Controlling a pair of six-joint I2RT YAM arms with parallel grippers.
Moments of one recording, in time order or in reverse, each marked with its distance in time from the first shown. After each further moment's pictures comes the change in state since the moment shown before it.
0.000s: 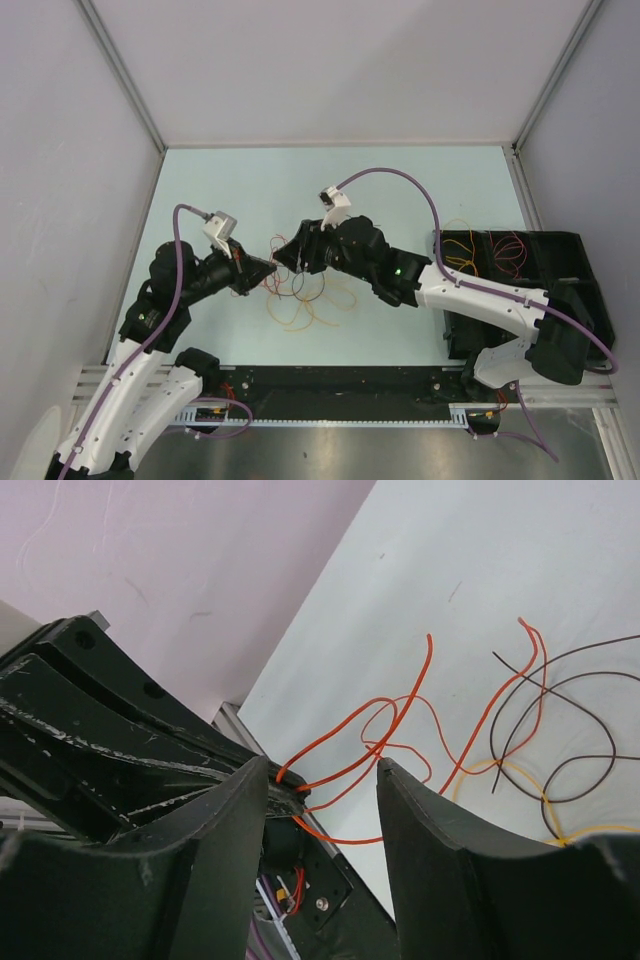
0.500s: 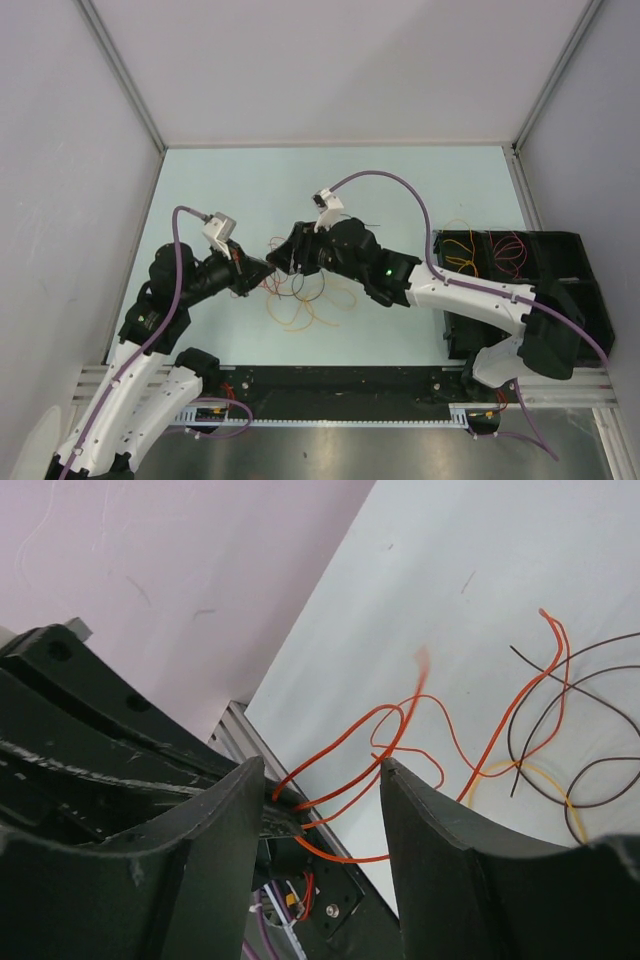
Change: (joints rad) left arm -0.001 -0.013 -0.008 -0.006 -0.012 0.000; right arm 0.009 0.045 0.003 0.053 -0.007 0.033
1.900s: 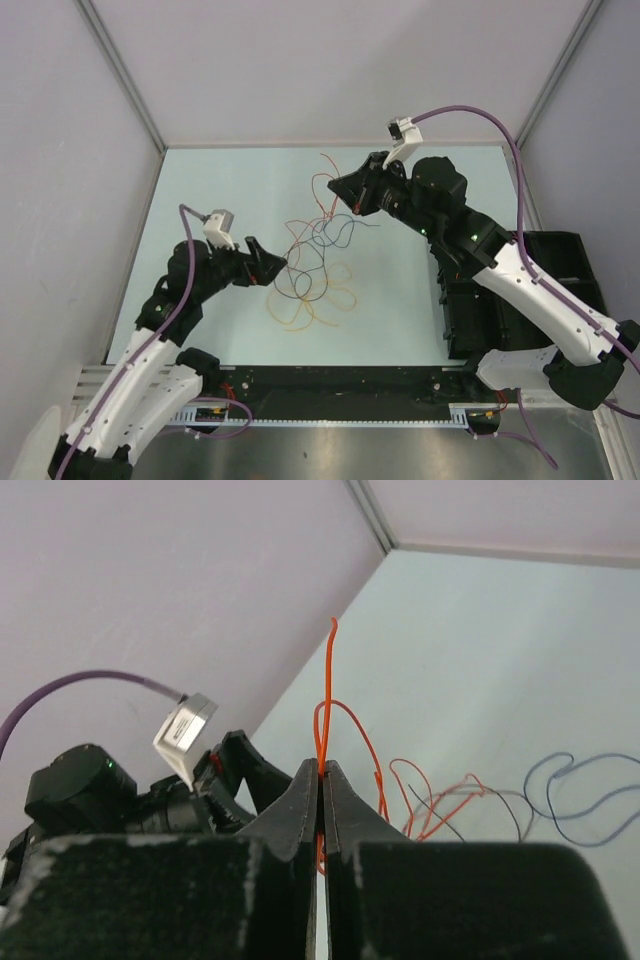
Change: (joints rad) left arm -0.007 0.039 -0.087 0.082 -0.235 -0.146; right arm -0.243 -0.210 0.329 -0.375 -0.019 -0.244
